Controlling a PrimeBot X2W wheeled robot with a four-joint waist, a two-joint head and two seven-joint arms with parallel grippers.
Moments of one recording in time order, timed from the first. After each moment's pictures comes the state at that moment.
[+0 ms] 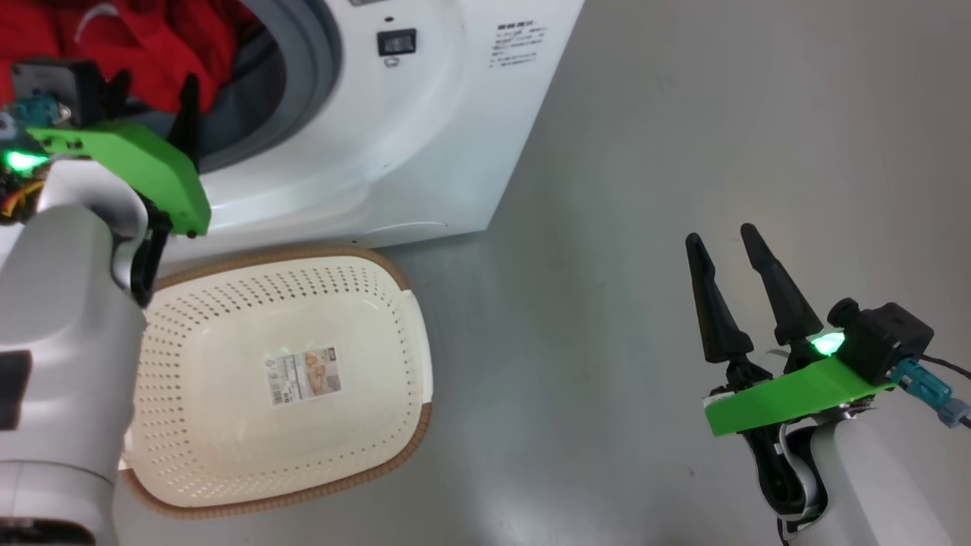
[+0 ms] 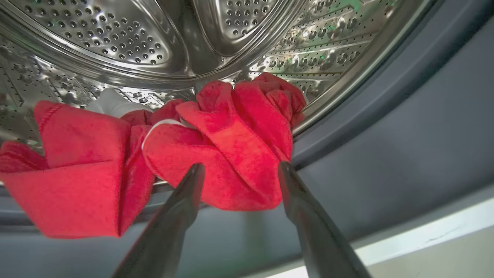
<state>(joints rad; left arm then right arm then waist) -1.12 0.19 -0.18 1.11 -0.27 -0.13 -0.09 -0.27 -0.05 0.11 0.21 0.46 0.12 -0.26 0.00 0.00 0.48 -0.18</state>
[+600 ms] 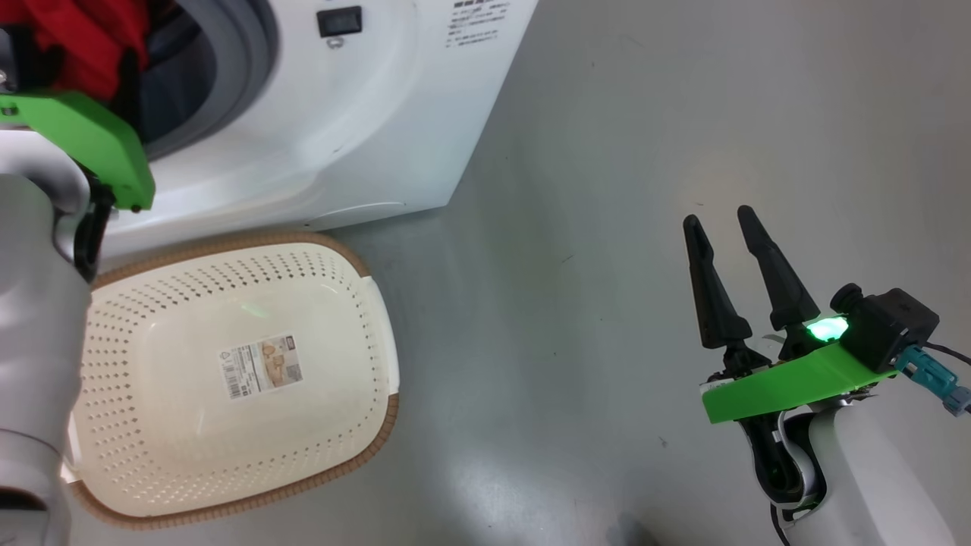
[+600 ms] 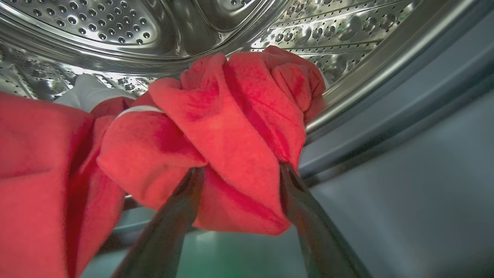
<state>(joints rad) -1.24 0.25 -0.26 1.26 -0.31 -0.12 -0.13 -0.30 -0.05 0.12 0.20 0.50 0.12 -0.26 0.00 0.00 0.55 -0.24</state>
